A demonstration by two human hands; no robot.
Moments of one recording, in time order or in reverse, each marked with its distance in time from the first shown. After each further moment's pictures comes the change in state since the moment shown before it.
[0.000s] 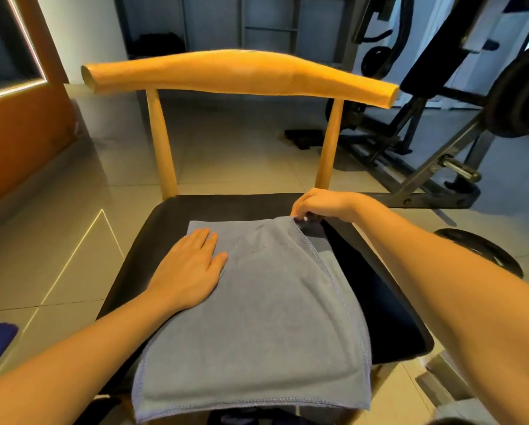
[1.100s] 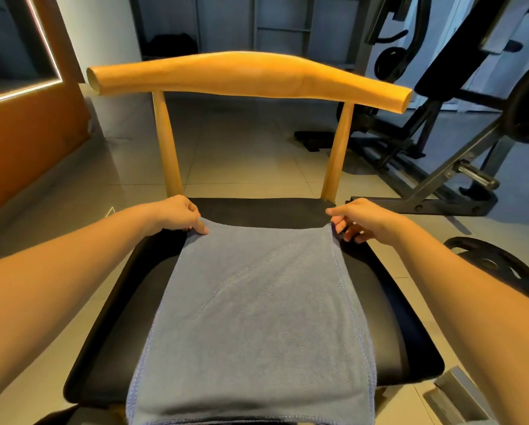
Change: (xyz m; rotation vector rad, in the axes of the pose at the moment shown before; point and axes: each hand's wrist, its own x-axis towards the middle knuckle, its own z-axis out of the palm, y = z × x) left_hand 0.095 -0.045 -0.070 -0.471 -0.271 -0.304; right_hand -0.017 0.057 -0.014 0.324 0.253 0.224
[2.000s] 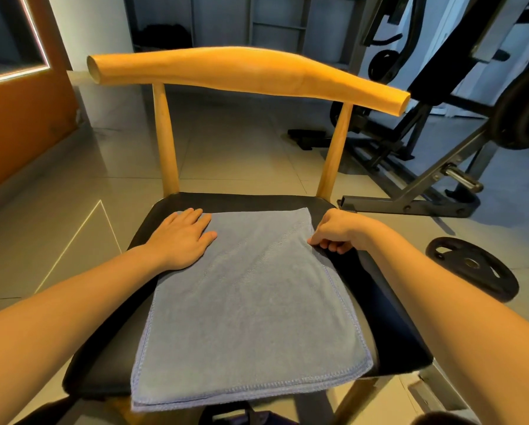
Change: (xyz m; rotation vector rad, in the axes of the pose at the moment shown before) left_hand -0.012 -0.033 0.057 0.602 0.215 0.317; right_hand -0.022 -0.029 0.038 -0.289 -0.106 0.123
